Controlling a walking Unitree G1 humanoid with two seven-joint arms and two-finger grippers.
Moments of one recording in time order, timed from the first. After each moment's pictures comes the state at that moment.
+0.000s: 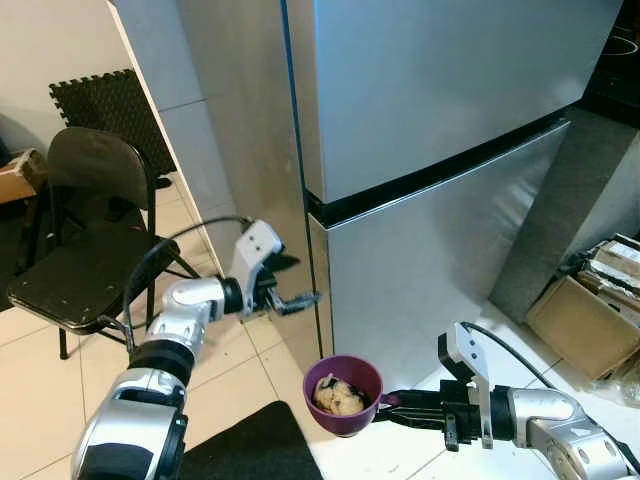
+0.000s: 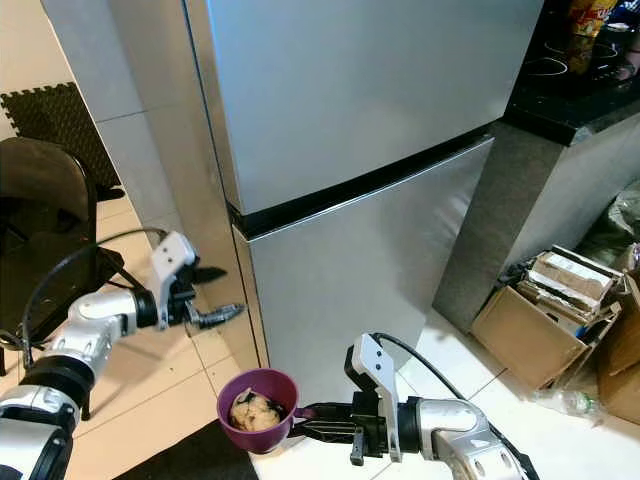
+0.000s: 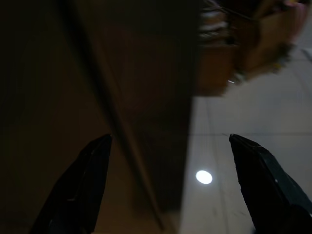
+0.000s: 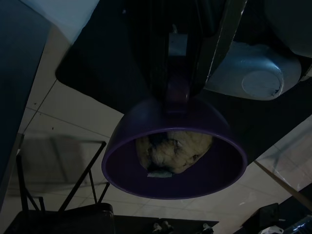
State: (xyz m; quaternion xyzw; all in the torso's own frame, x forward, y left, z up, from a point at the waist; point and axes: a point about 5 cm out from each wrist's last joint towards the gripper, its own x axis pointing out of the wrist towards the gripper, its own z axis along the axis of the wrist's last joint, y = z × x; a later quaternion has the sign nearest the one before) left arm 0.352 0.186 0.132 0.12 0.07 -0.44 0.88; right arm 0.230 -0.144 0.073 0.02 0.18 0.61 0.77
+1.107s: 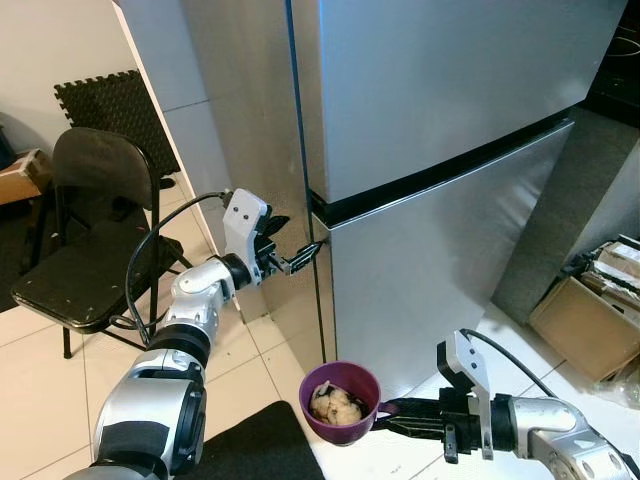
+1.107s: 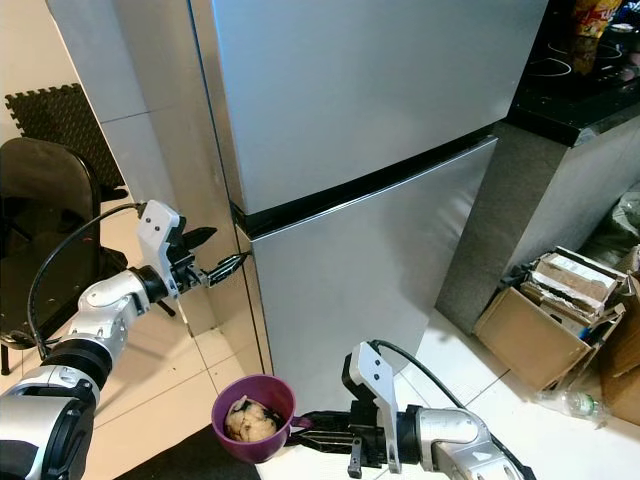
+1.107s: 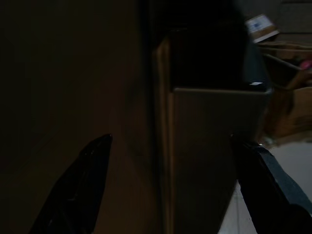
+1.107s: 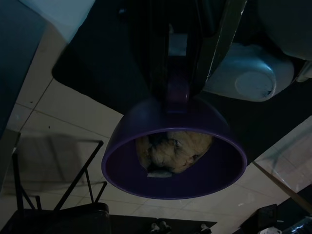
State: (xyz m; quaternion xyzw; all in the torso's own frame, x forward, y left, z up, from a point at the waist) left arm 0.364 0.169 0.148 0.04 -0.03 -0.42 0.91; right arm 0.213 -0.142 0.074 0.02 0.19 0.61 0.77
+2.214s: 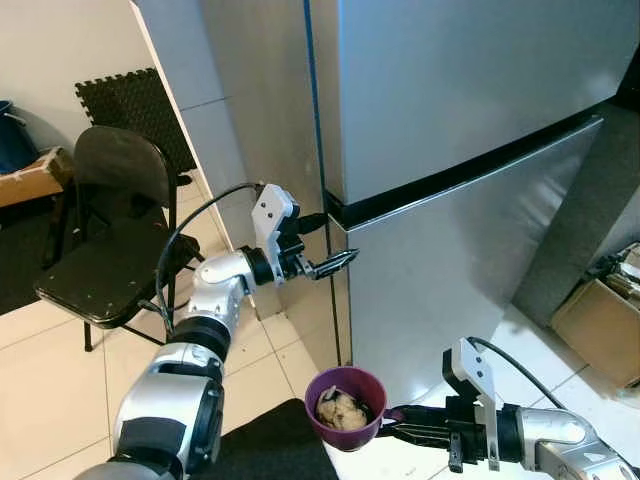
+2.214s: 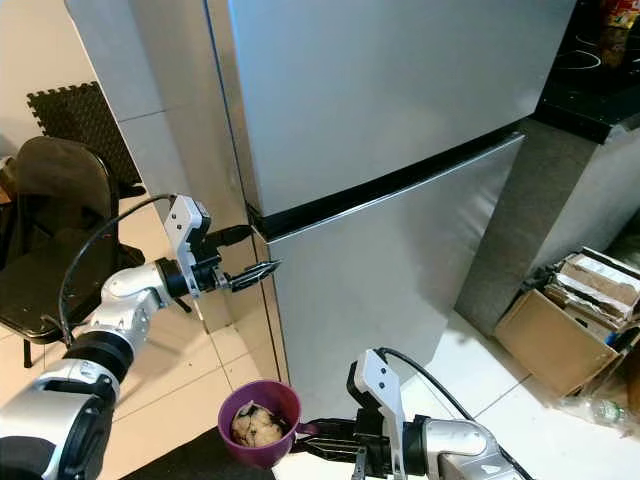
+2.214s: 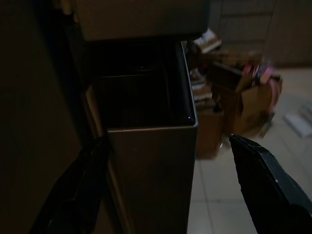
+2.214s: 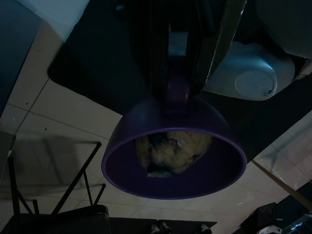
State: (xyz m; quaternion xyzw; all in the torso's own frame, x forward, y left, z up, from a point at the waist) left arm 0.359 0.128 0.156 0.03 -0.06 -0.52 0.85; right arm 0.210 -0.146 0.073 0.02 0.19 0.59 0.78
